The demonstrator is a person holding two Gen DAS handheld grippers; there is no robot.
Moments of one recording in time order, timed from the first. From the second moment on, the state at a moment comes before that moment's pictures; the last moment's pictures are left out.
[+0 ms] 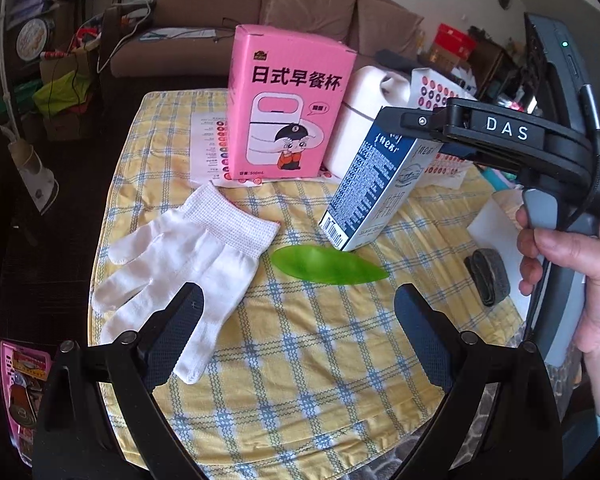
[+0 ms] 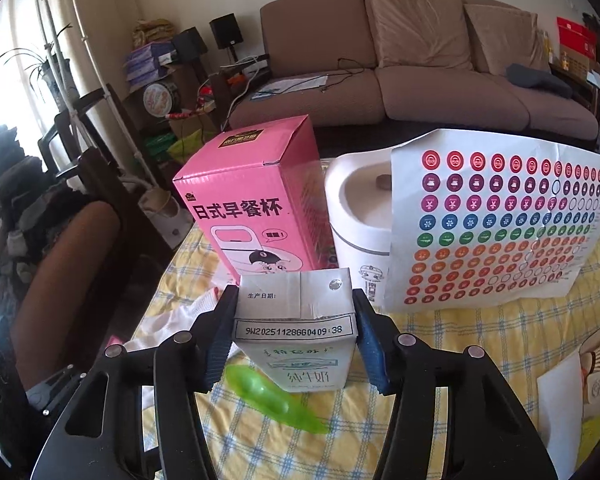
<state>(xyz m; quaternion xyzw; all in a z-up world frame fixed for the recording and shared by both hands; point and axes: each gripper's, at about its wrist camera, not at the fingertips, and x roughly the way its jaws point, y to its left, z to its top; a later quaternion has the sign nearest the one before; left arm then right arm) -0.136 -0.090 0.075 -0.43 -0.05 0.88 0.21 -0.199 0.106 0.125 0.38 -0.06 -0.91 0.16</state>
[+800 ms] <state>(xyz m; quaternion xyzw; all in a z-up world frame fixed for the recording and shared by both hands) -0.060 0.031 0.146 -0.36 -0.02 0.82 0.44 -0.032 0.156 0.216 0.37 -0.06 -0.88 0.29</state>
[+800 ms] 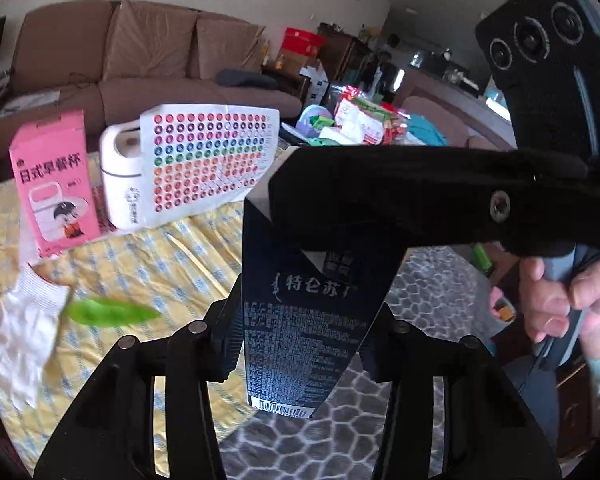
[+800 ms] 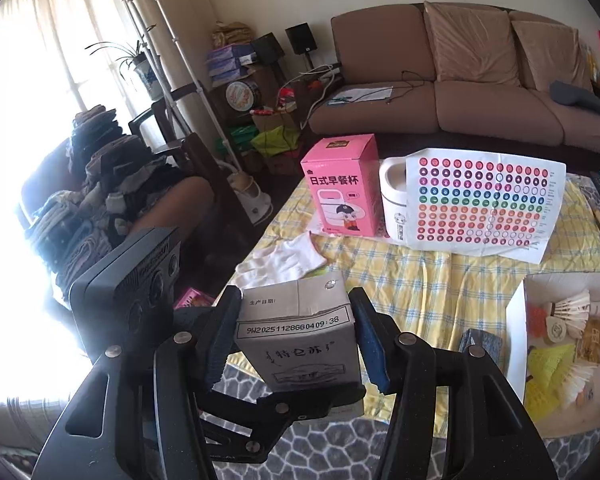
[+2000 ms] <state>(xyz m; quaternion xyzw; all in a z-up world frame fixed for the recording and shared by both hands) -0.102 0.272 0.173 -0.44 -0.28 0.57 0.64 0.079 0.492 0.162 0.16 -0.46 -0.81 0.32</state>
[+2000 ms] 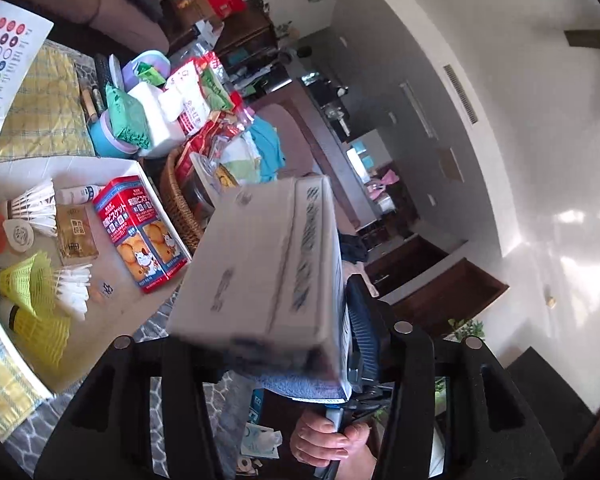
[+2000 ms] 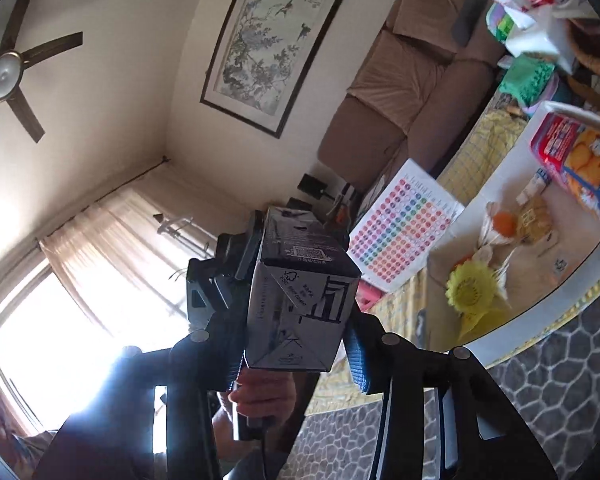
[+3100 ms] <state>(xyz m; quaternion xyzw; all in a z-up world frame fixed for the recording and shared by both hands) -0.136 0.354 0.103 -0.51 -0.01 0.66 0.54 -0.026 0.558 0.164 0.32 -0.22 -0.91 0.10</state>
